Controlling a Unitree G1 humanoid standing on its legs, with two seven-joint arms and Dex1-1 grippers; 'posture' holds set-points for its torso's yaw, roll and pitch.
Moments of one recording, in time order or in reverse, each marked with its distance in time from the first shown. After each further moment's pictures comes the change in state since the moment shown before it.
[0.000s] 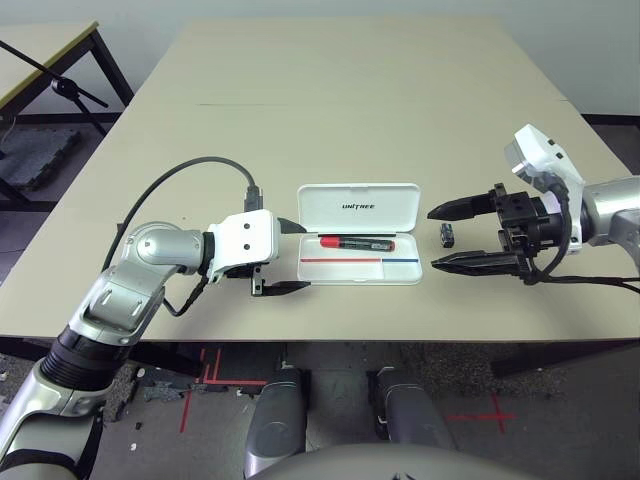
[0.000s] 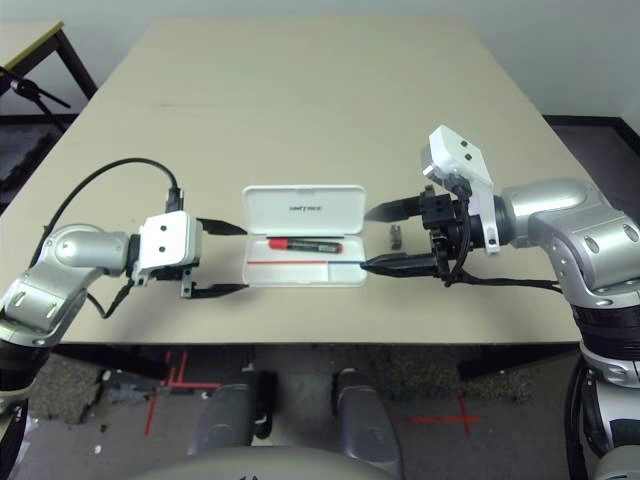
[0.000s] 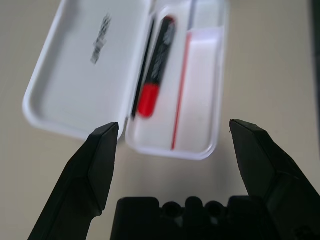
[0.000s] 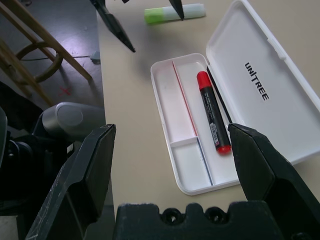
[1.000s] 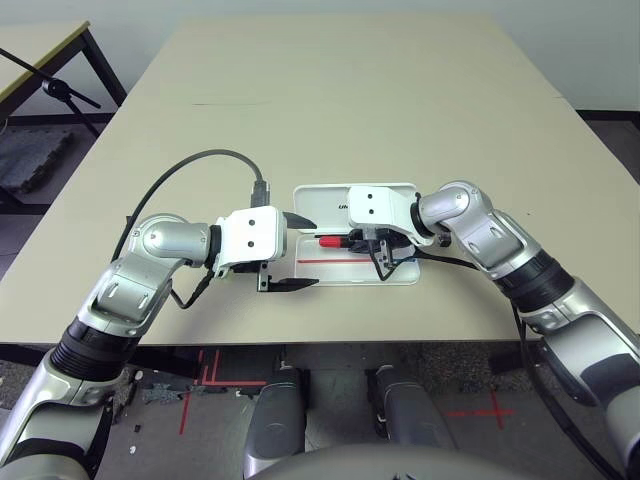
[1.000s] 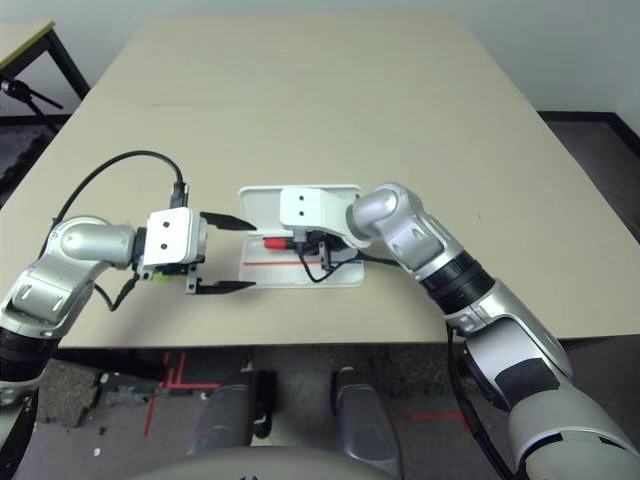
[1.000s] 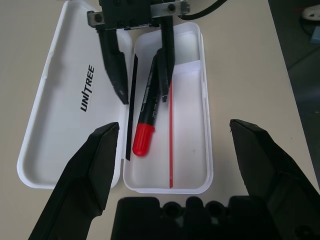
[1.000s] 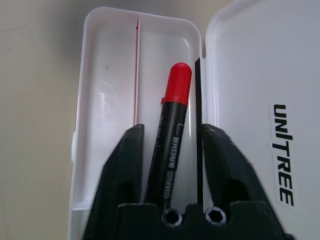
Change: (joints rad) left arm -0.052 -0.044 -0.045 0.014 -0.007 -0.174 -0.109; right arm -0.284 0.402 0.517 0.385 -0.614 -0.389 -0.166
